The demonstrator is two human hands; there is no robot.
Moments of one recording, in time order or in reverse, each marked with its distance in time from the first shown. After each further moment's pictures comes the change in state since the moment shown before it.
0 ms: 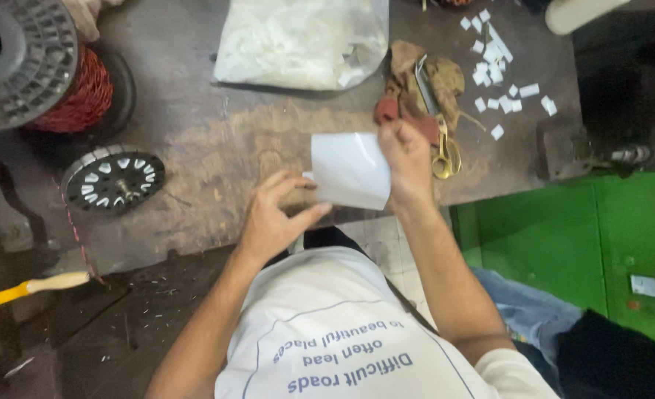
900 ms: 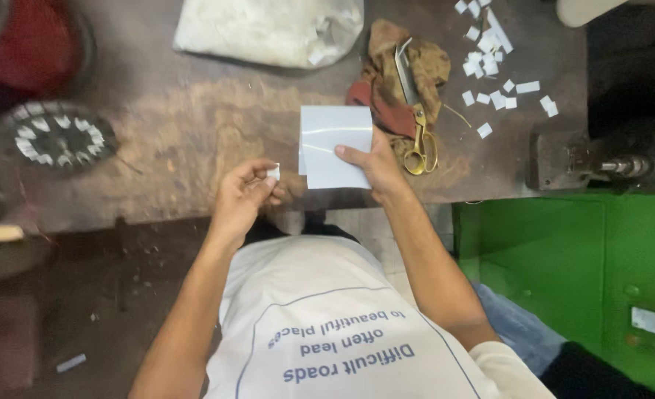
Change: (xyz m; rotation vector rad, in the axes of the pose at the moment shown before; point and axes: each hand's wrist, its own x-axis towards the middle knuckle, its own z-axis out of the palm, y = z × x) left_hand -0.019 -0.039 0.079 -0.611 0.125 -0.639; right_hand 0.017 0.044 -0.073 -0.032 -0.256 0.267
